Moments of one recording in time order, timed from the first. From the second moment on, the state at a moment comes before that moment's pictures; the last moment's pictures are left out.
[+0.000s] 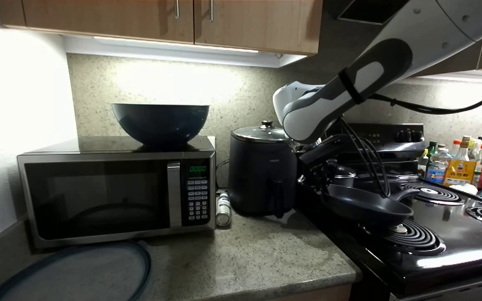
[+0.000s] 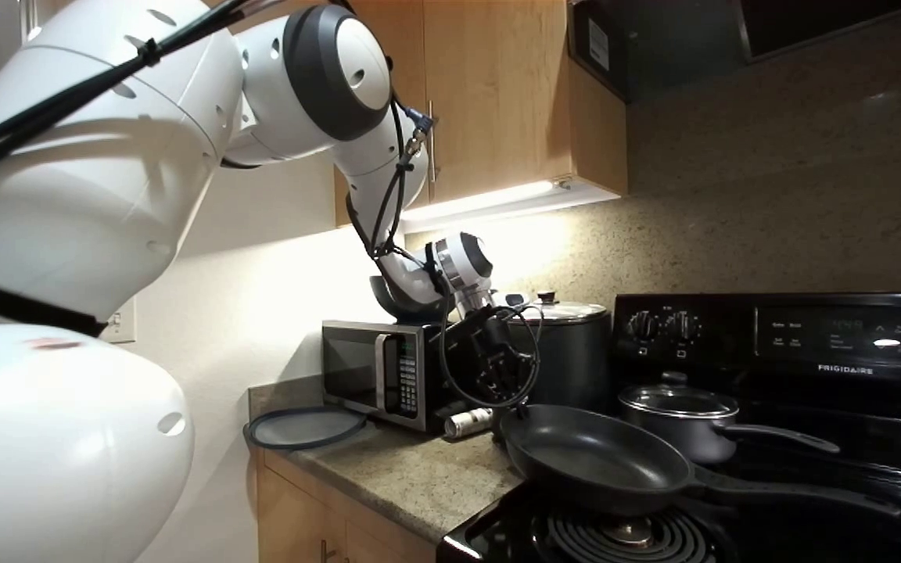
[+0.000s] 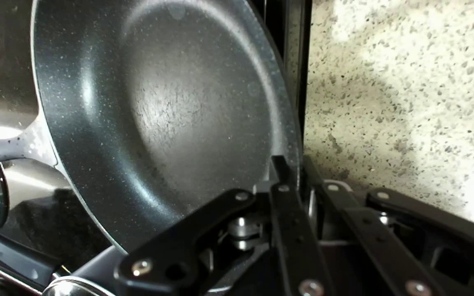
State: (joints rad) arm 0.19 0.45 -0.09 -1.69 -0.41 1.93 0.53
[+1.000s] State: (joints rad) arm 0.44 0.63 0.01 -1.39 -0.53 1.70 0.53
